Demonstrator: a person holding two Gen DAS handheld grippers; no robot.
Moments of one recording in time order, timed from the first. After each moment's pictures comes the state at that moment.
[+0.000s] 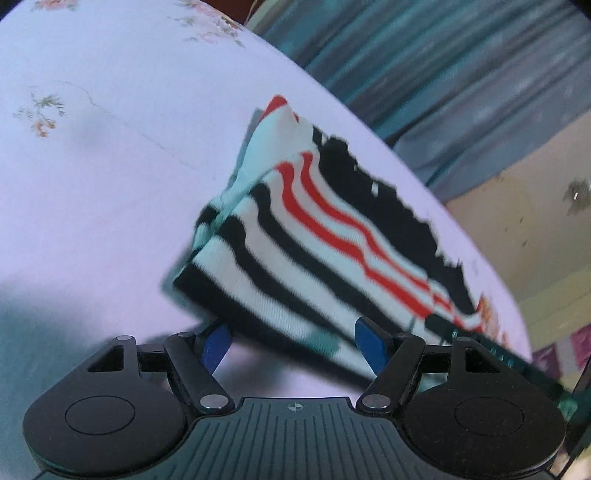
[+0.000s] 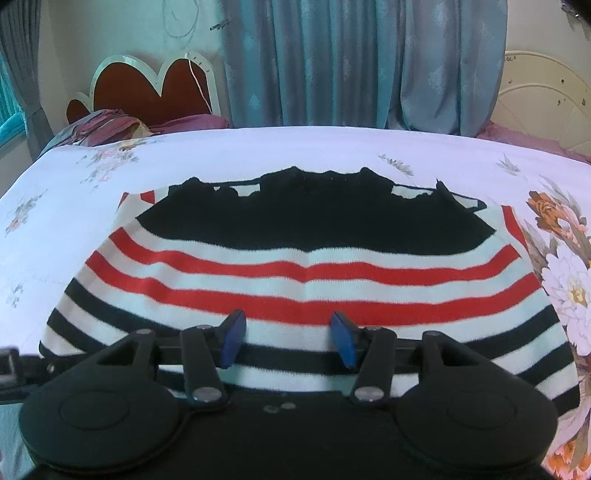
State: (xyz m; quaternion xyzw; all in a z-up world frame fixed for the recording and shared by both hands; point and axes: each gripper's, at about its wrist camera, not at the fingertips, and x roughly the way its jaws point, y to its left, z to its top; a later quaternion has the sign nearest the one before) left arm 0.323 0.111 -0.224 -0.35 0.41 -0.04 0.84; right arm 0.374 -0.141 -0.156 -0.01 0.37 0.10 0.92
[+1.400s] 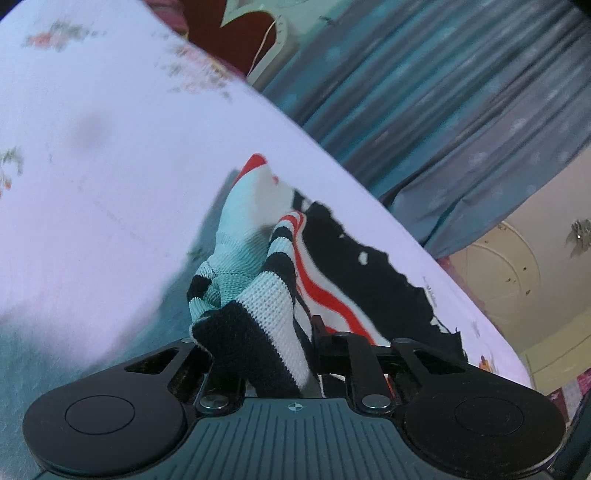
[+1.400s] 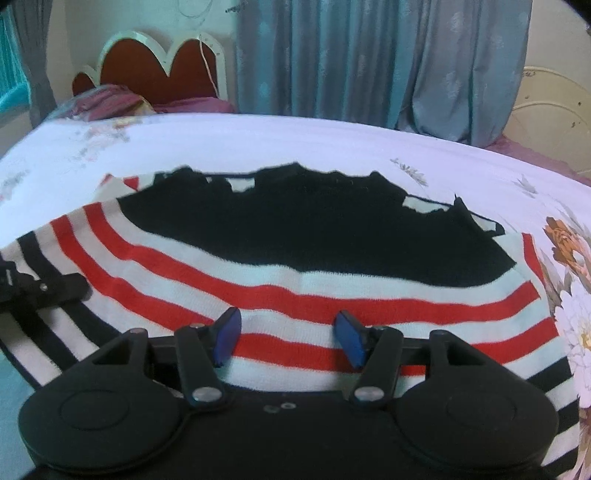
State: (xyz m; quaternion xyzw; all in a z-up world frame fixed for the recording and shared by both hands) left arm 0.365 0.091 -0.206 -0.35 0.34 0.00 0.87; right arm 0.404 -0.141 -0.162 -0.05 0.38 0.11 0.92
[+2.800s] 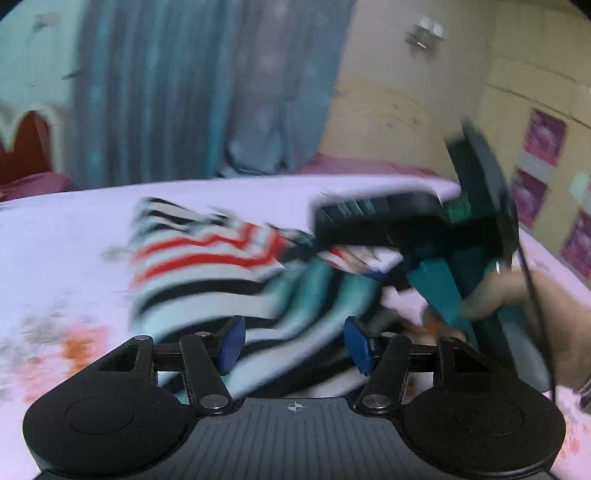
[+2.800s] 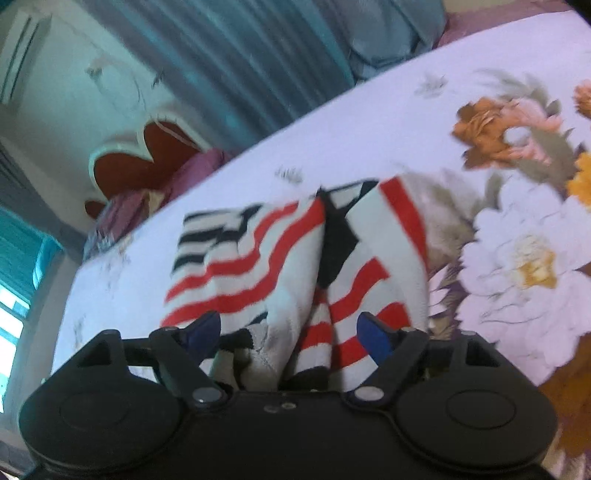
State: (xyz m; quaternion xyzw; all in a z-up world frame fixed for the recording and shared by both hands) left arm 0.326 -0.117 -0.105 -0.03 0.32 -0.20 0.93; right arm 0.432 -0.344 -0.145 0.24 0.43 0.16 0.86
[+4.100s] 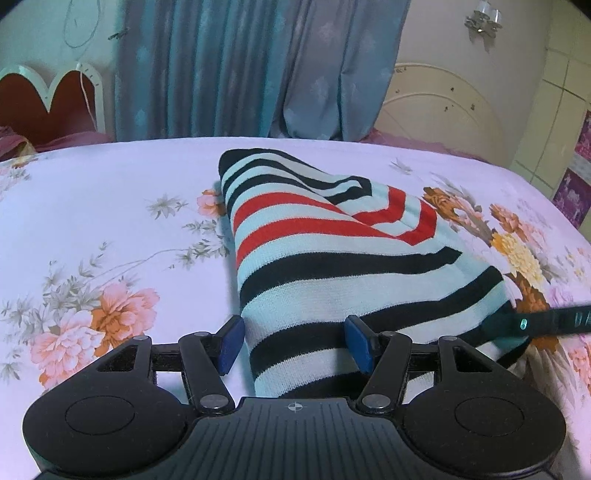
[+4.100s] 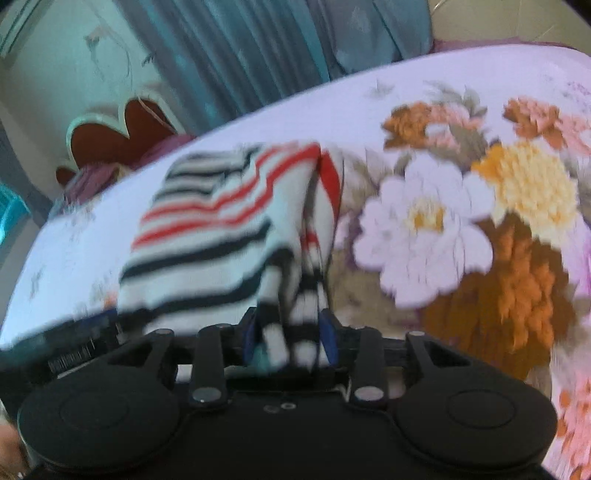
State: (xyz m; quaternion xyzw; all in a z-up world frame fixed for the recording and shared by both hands) left arm 0.369 -0.103 -0.156 -0.03 0.38 -0.14 0.91; right arm 0.349 -0.377 -0.152 0.15 0.42 0.11 0.89
